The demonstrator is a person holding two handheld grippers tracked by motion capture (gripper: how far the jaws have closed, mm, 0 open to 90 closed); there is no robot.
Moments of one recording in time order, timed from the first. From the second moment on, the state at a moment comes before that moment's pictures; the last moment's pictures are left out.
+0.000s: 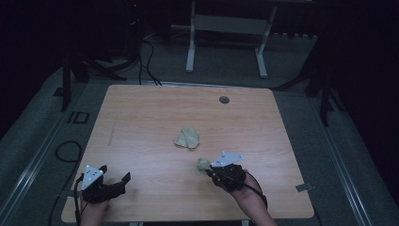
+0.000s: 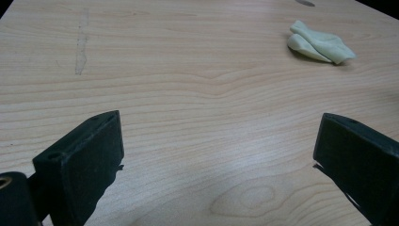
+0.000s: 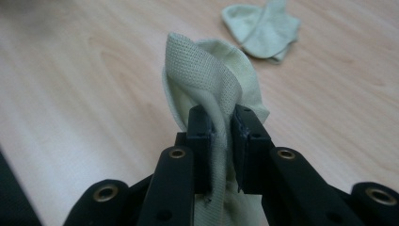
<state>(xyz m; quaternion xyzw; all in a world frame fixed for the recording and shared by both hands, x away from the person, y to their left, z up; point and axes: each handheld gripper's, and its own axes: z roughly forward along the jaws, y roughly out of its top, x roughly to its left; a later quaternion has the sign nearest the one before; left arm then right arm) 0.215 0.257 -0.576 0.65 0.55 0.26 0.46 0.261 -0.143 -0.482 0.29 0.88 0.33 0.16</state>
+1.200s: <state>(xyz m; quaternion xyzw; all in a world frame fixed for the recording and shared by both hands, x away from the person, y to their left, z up) 0.208 0.194 -0.556 0.73 0.46 0.16 0.48 0.248 -0.135 -0.499 0.20 0.92 0.31 0.11</state>
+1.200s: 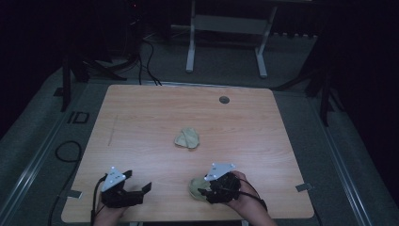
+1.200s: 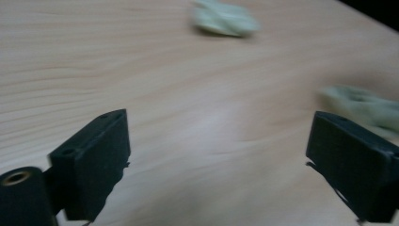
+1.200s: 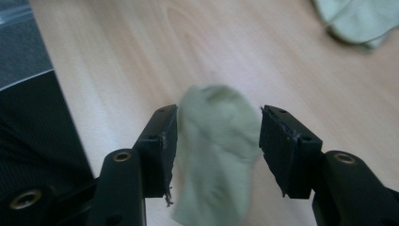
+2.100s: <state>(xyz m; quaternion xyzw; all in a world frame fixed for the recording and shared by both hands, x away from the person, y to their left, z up) 0.269 0.079 -0.567 0.83 0.37 0.00 0.42 0.269 -0.120 -0.534 0.11 0.96 0.25 0.05</state>
